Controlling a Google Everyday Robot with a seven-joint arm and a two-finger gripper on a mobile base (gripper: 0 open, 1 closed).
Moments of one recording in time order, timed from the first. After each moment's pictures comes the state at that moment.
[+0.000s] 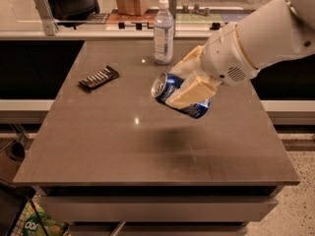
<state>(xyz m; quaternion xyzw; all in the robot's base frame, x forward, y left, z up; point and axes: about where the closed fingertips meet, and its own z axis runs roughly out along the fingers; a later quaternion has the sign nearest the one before) 0.476 -0.044 0.955 -0.63 0.67 0.15 0.36</state>
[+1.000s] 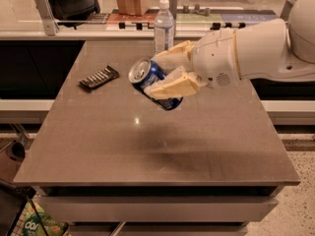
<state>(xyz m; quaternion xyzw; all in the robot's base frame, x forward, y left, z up) 0.480 -0.005 0.978 -0.60 0.59 0.24 0.48</state>
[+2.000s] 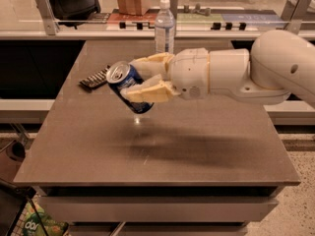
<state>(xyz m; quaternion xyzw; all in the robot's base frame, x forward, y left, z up) 0.494 0.042 0.961 -0.56 0.54 0.33 0.54</state>
